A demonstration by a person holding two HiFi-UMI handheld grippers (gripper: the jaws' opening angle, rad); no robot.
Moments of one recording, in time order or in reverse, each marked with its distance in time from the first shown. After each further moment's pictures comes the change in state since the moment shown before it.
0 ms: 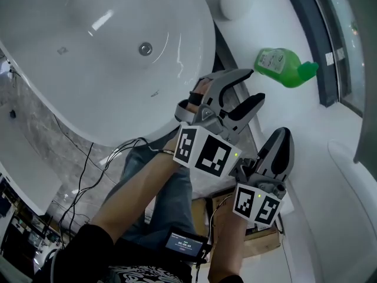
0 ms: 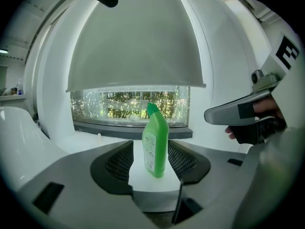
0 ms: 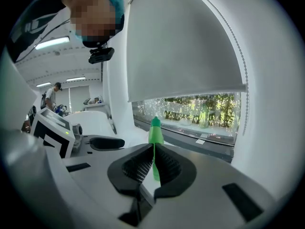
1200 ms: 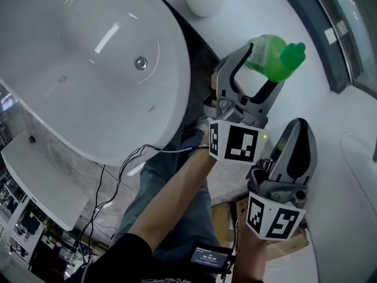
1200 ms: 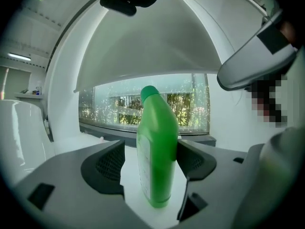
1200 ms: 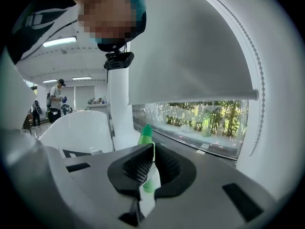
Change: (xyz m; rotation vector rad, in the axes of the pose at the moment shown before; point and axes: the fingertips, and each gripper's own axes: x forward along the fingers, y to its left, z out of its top) left arm 0.094 -0.008 -0.005 -0.053 -0.128 0.211; right arm 0.027 -0.030 0.022 -0.064 -0.038 0.039
